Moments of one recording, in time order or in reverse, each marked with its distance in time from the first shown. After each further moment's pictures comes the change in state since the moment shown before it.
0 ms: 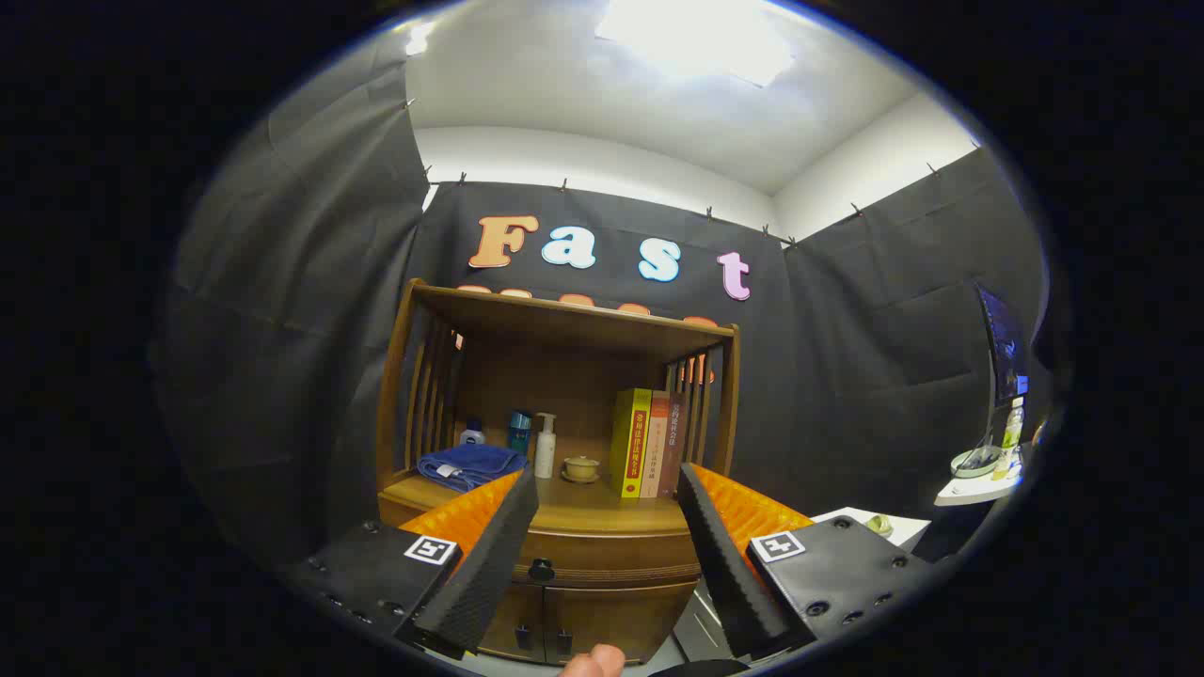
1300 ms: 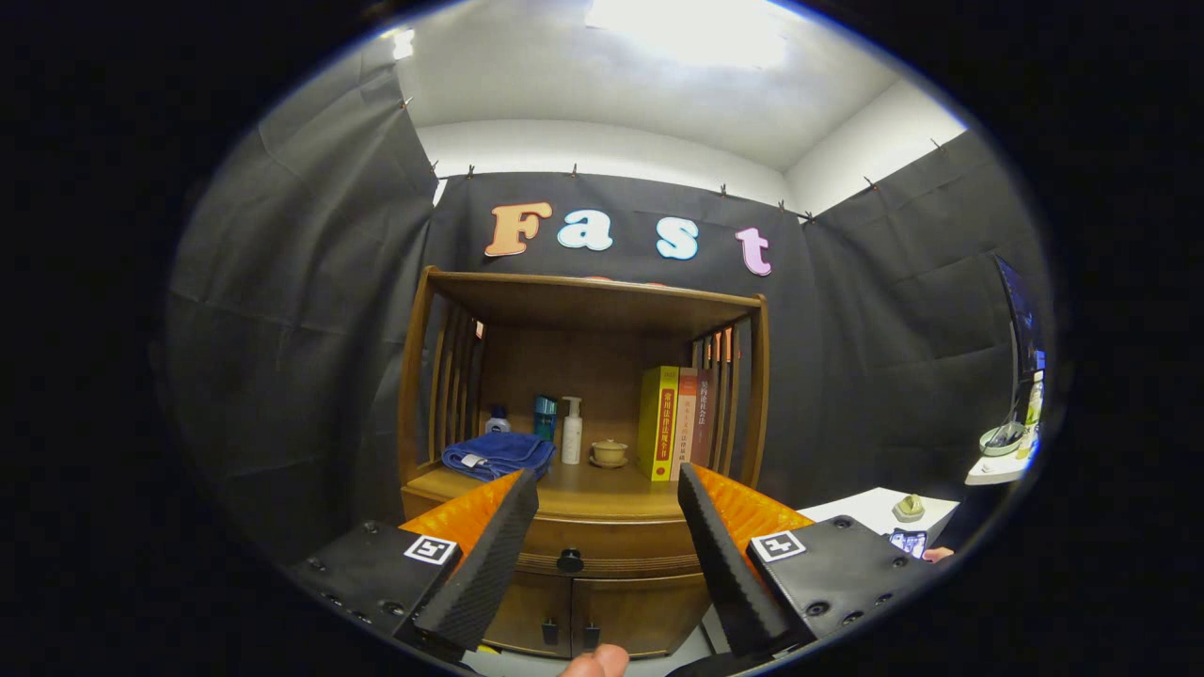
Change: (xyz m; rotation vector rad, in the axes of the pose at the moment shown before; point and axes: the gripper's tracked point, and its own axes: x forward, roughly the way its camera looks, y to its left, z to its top) arm 0.010 0.018 -0.016 0.038 0.054 0.069
